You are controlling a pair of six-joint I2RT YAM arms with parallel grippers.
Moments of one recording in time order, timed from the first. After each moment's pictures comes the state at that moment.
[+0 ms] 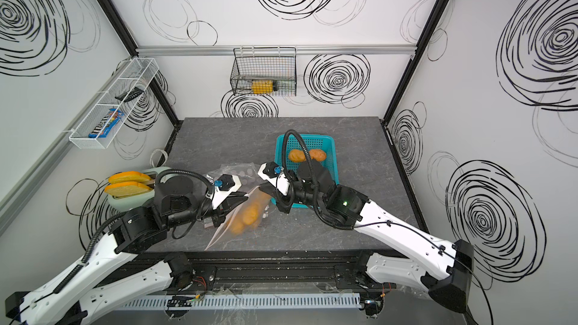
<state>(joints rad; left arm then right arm) -0.79 0.75 0.94 -0.62 0.21 0.18 0.96 1.08 1.04 -0.29 -0.24 -0.11</state>
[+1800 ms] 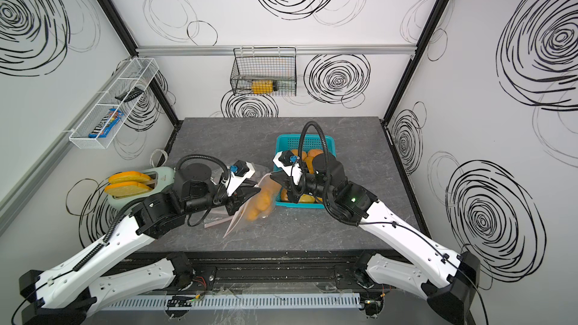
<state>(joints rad) -0.80 0.92 1.02 -0.53 0.21 0.08 0.82 1.04 0.99 -0.23 -0.33 -0.08</state>
